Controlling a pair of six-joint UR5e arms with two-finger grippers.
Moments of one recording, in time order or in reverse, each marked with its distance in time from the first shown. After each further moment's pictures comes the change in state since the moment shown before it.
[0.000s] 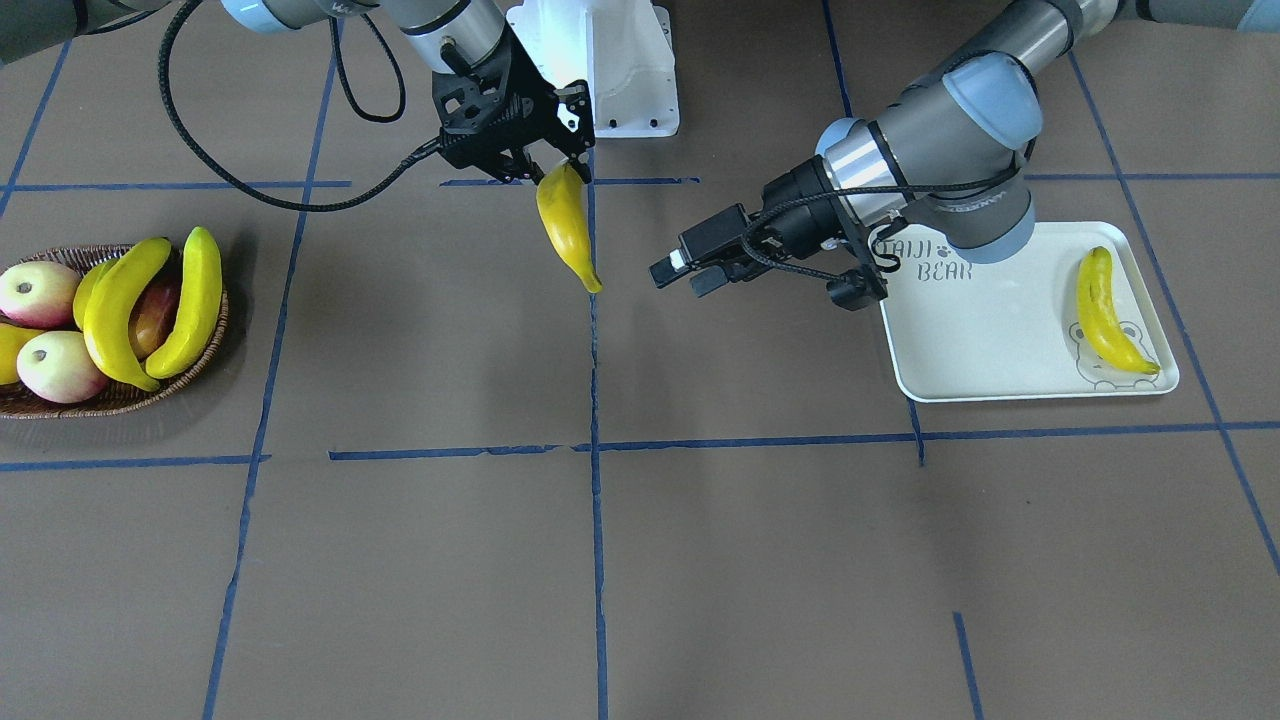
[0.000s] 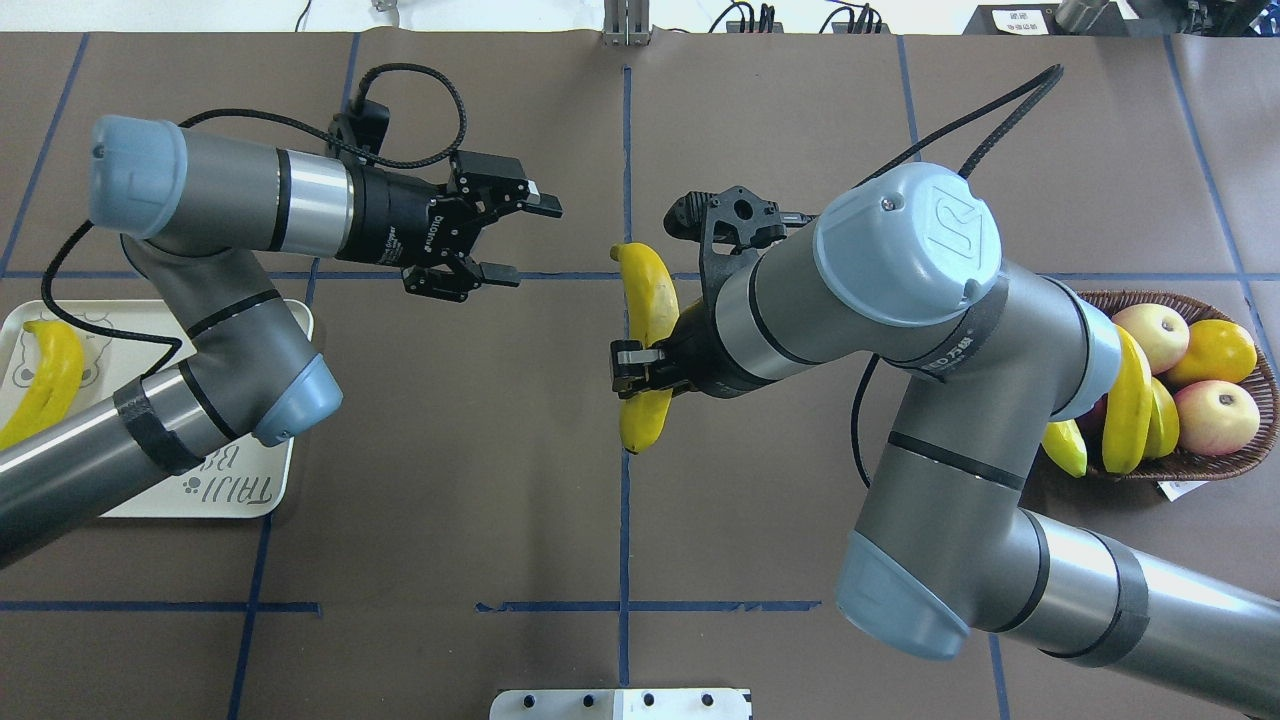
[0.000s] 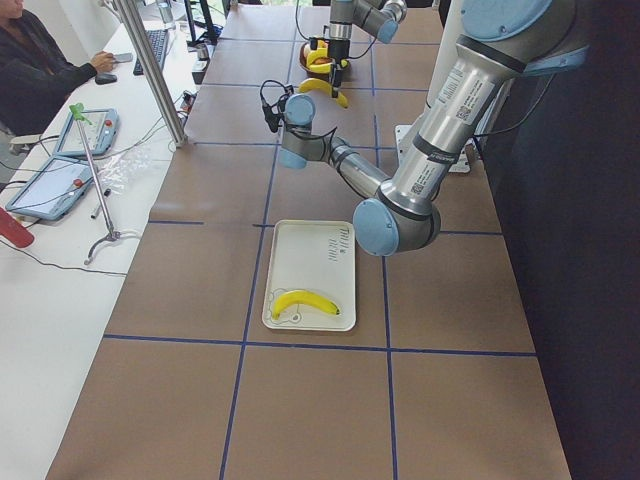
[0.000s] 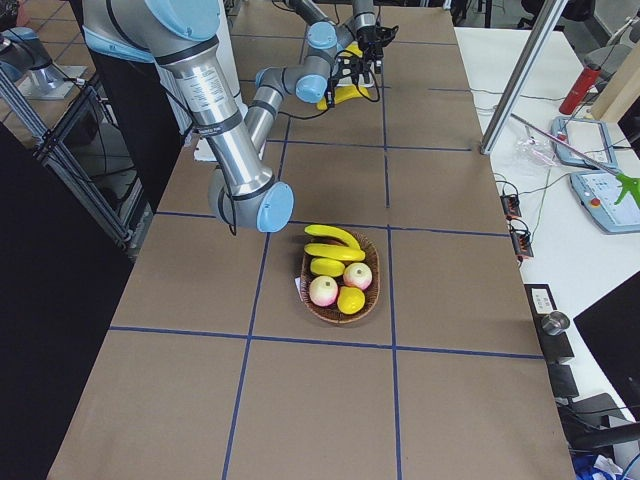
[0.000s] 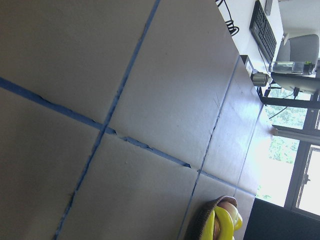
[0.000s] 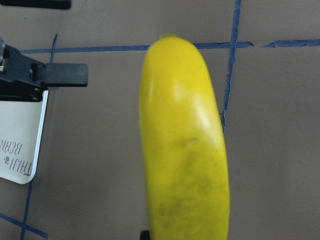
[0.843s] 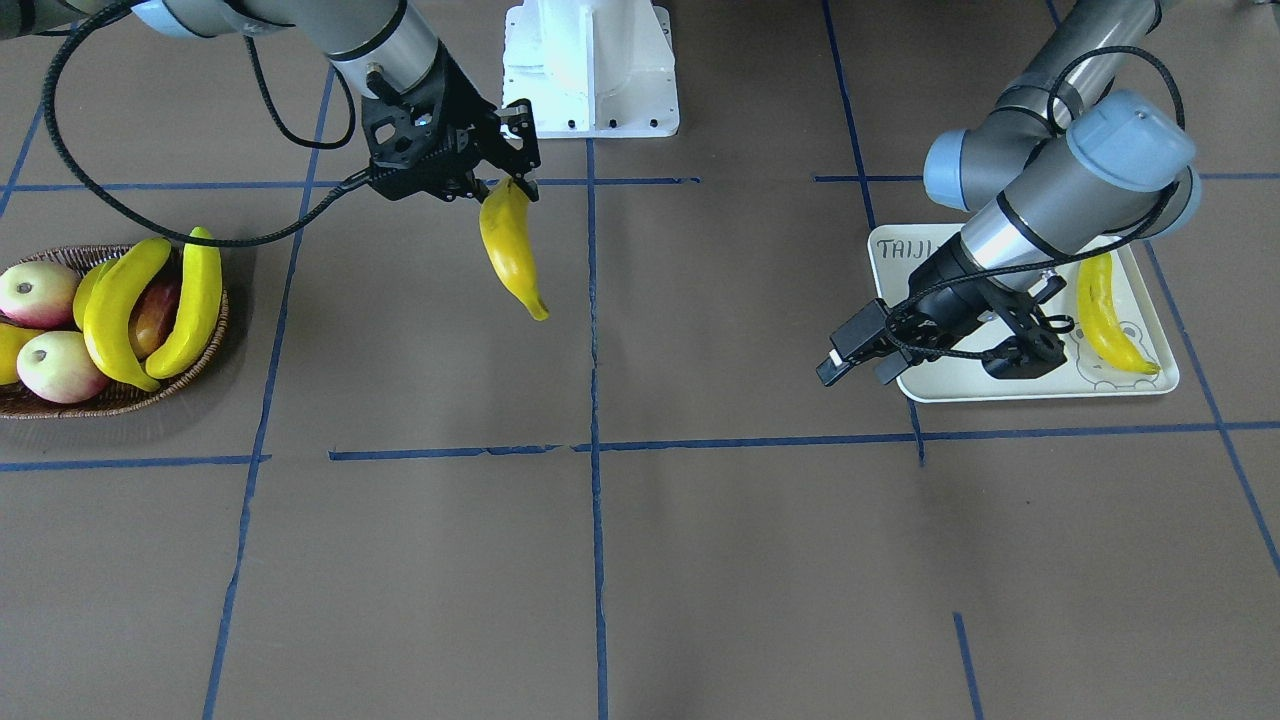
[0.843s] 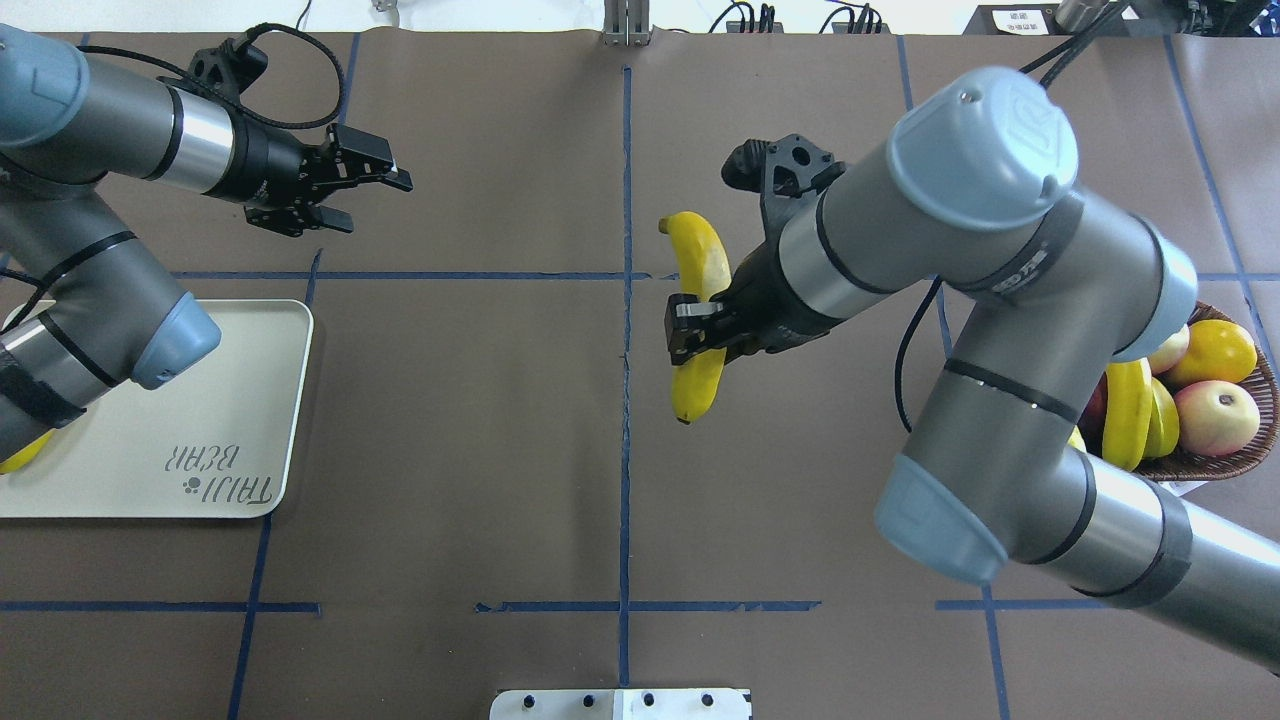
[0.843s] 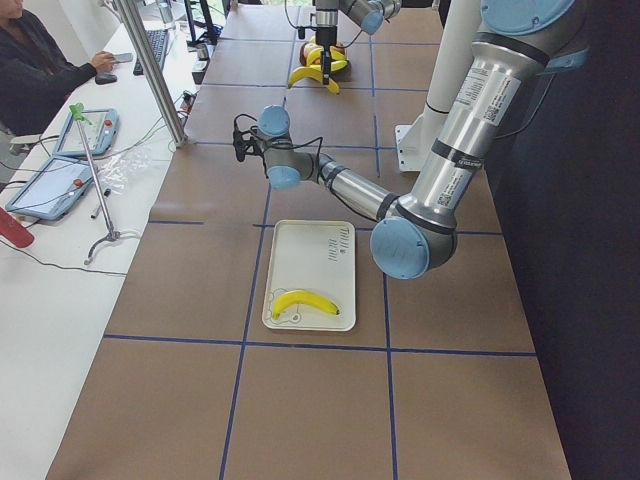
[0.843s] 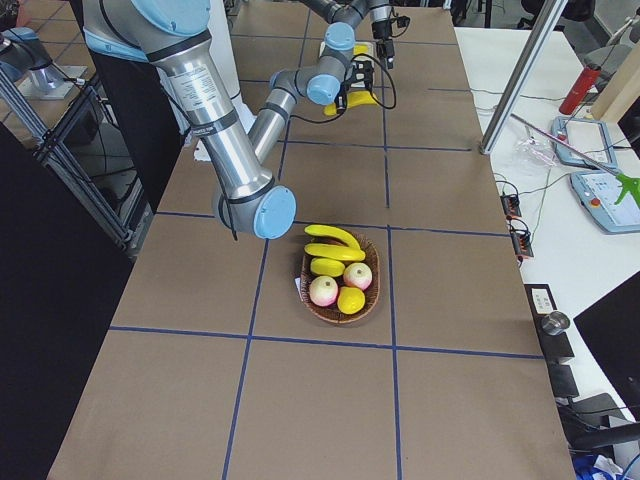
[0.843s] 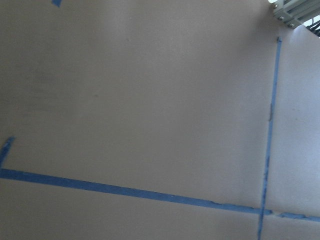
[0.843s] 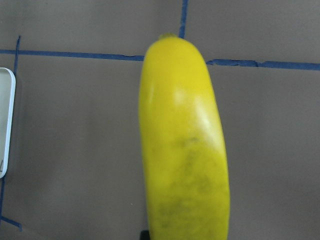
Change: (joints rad) left arm -0.177 0.124 -0.004 0.327 -0.074 0.443; right arm 0.082 -0.029 0.003 -0.031 0.099 -0.042
